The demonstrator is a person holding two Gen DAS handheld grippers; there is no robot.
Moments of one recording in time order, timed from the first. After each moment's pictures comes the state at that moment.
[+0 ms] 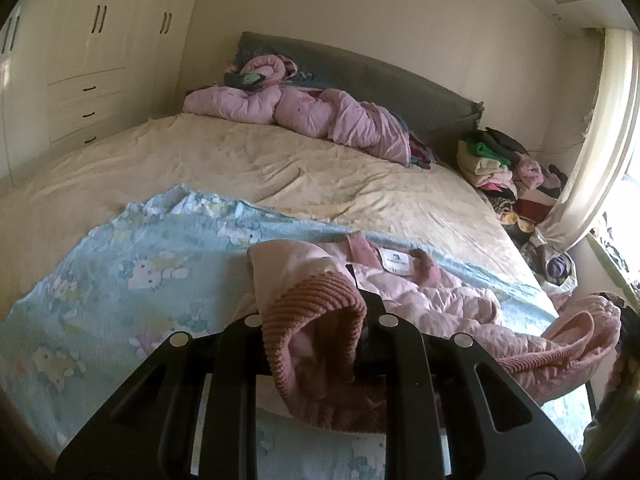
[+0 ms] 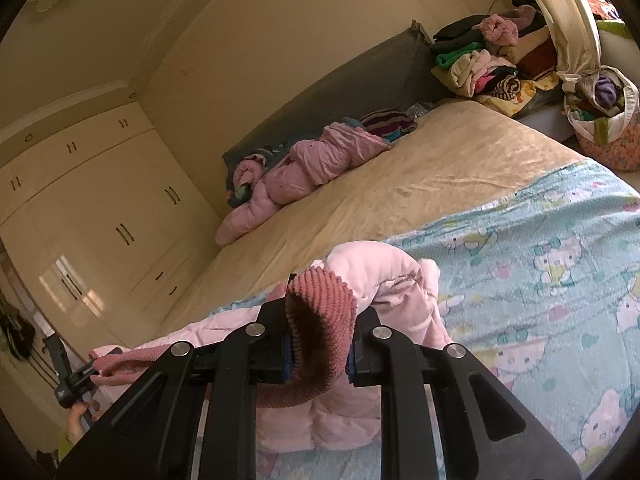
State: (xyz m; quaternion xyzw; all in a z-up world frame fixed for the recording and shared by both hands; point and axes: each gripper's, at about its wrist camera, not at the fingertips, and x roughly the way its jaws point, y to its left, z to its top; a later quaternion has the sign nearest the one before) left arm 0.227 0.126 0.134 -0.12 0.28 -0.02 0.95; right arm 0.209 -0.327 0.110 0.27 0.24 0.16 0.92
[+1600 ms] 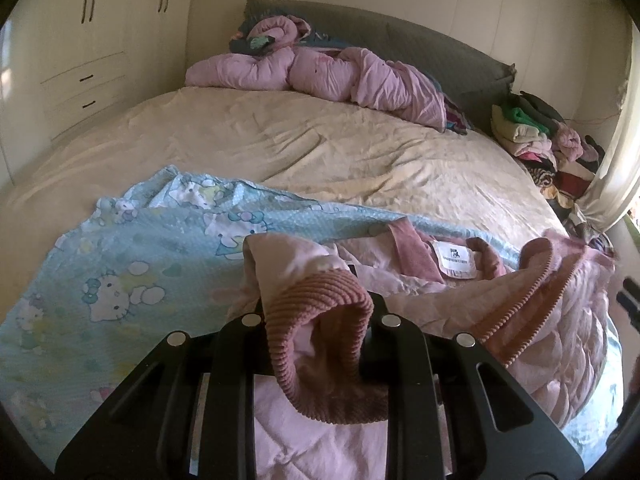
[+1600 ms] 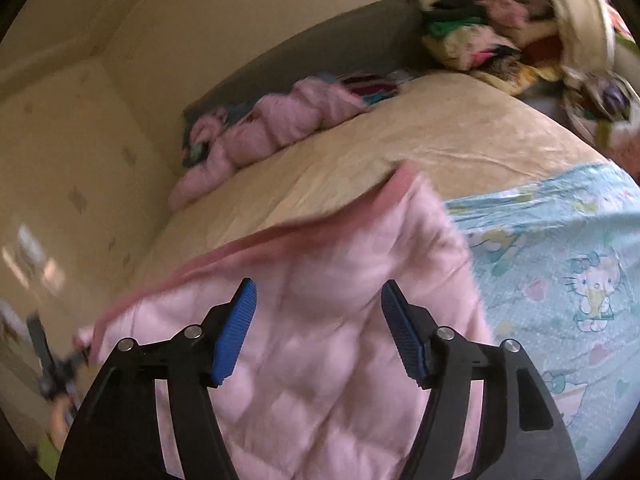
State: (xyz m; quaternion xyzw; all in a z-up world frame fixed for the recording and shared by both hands) left arm 0.365 0.117 0.063 -0.09 0.34 0.02 0.93; right arm 0.354 -0.258 0.052 0.20 0.33 0.13 0.91
